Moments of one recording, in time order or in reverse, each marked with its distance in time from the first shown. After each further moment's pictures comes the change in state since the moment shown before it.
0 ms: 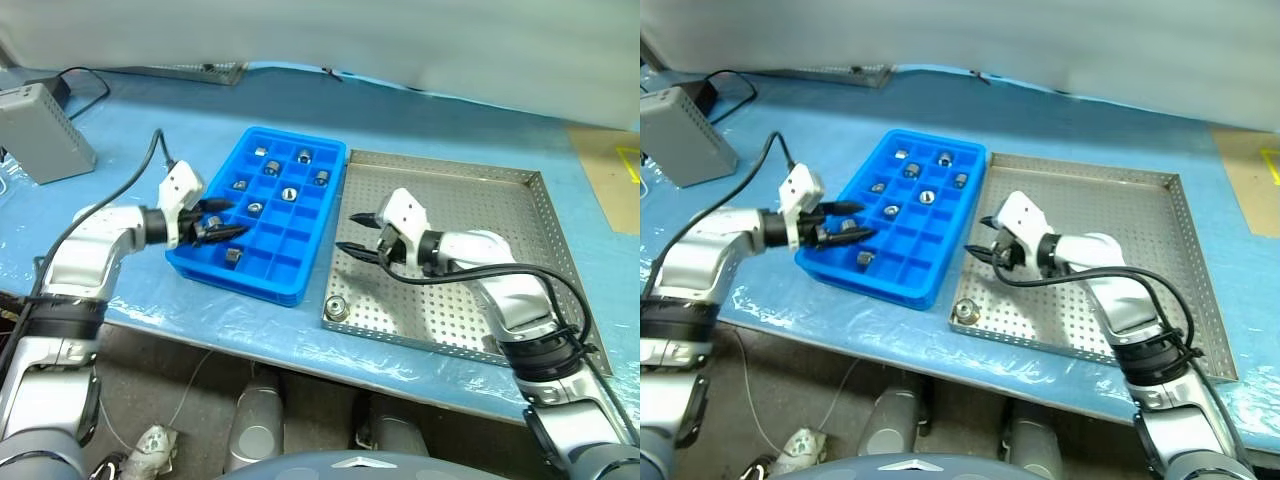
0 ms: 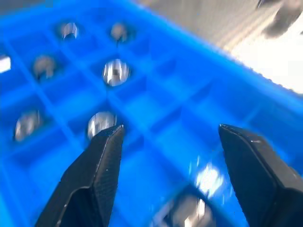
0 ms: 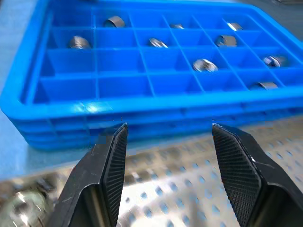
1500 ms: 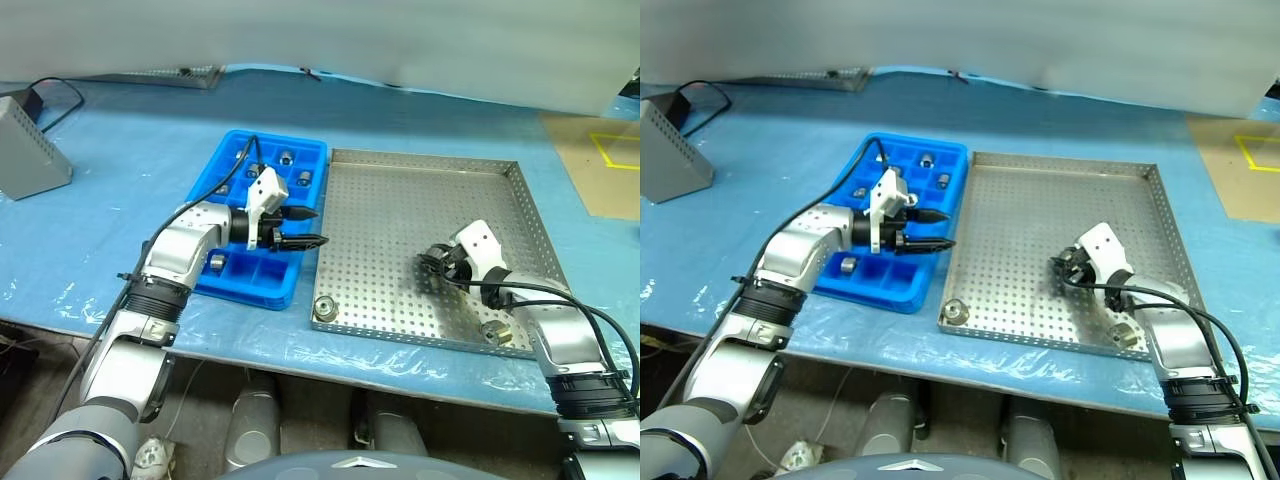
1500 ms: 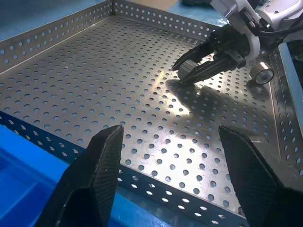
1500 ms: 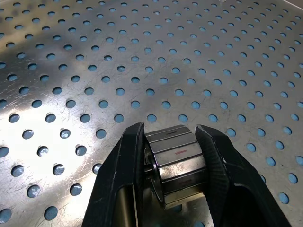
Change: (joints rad) left arm -0.088 -0.263 -0.161 0.096 0.033 -0.036 -0.051; right arm 0.237 -0.032 -0.191 0.201 -0.043 -0.105 -0.141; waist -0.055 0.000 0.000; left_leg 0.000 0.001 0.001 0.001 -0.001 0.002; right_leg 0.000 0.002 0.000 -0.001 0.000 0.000
